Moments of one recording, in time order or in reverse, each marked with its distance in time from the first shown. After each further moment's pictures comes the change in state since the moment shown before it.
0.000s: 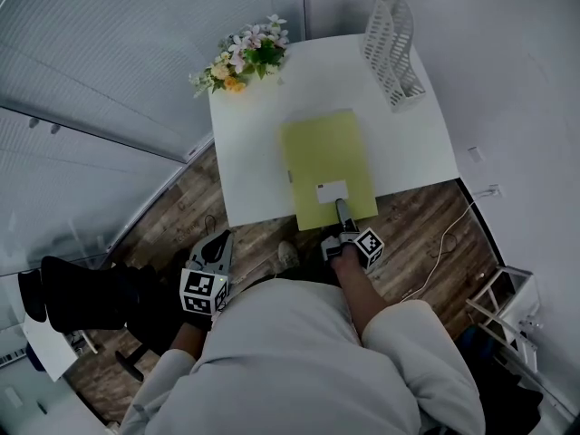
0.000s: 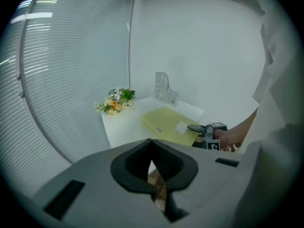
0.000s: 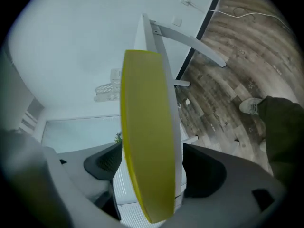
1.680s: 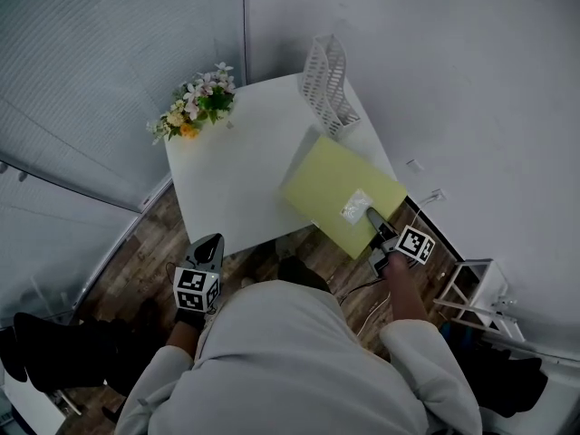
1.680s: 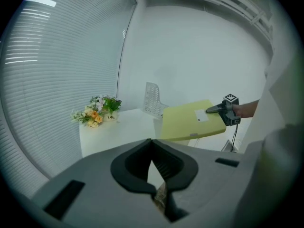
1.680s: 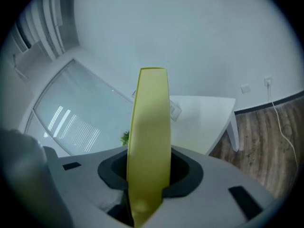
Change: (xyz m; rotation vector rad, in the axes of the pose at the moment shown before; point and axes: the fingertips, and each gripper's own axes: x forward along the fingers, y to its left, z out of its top) left arm 0.058 -0.021 0.059 -0.025 -0.138 -0.177; right arm -0.109 0.204 0.154 -0.746 0.120 -0.090
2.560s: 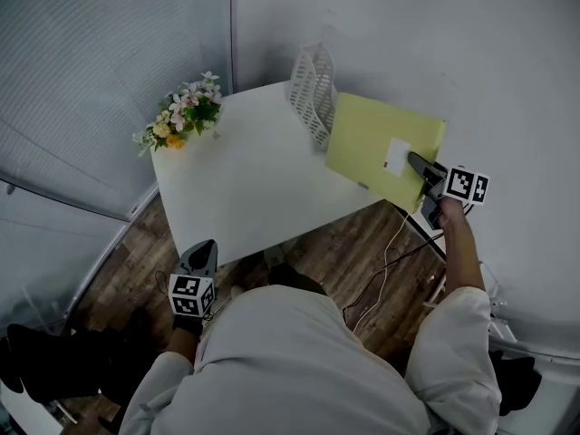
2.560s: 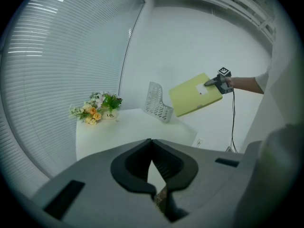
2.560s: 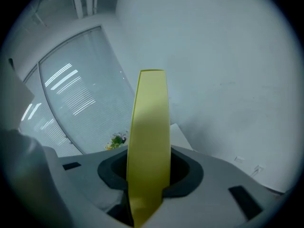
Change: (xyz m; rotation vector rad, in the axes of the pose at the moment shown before) left arm 0.028 0.003 0.005 -0.074 -0.009 0.005; right arm -0.004 0.087 0.222 -0.493 0.112 -0.127
